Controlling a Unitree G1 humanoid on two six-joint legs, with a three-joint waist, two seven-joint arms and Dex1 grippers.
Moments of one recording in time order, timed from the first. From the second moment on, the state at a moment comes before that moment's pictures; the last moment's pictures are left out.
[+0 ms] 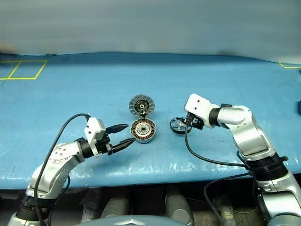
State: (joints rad) left arm -0.04 0.52 -0.07 -0.33 -0.37 0.34 -0.82; right arm -0.49 -0.82 0.26 -0.15 0.02 0.44 0.95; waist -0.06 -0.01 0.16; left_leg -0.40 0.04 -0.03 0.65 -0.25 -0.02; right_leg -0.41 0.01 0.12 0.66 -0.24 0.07
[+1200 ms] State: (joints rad) left arm -0.08 0.48 -0.19 -0.34 -0.37 0.32 -0.86; right arm -0.81 -0.74 0.47 0.38 -0.26 0.11 1.19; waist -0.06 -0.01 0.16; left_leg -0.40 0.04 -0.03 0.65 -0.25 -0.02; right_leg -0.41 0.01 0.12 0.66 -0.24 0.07
